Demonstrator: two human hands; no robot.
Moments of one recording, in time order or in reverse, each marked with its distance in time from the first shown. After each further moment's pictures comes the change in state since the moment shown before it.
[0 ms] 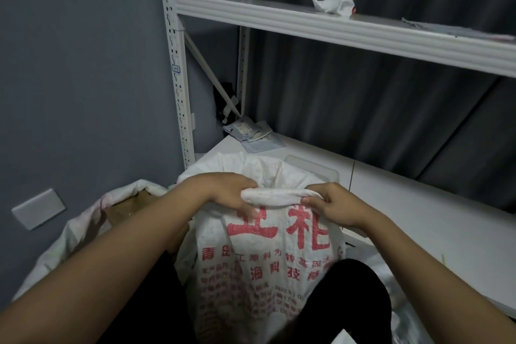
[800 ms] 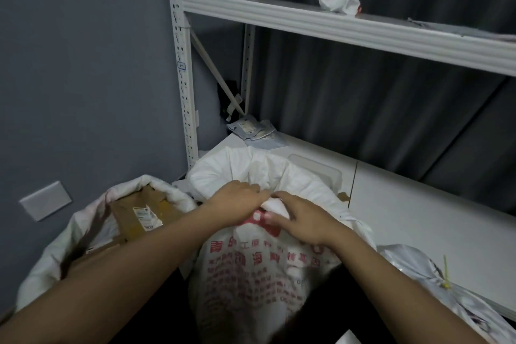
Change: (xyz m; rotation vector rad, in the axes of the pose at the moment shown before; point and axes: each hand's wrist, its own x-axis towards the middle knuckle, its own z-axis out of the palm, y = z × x) left_hand 0.010 0.002 0.052 0.661 0.359 0.123; right_hand 0.006 -0.025 0.061 -0.152 -0.017 -0.084
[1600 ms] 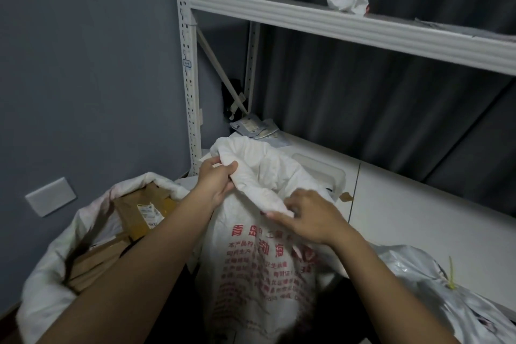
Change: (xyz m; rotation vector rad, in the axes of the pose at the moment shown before) left_hand 0.000 -0.040 0.003 -2.038 0.595 -1.061; right_hand -0.008 -0.029 -0.007 -0.147 0.094 0.050
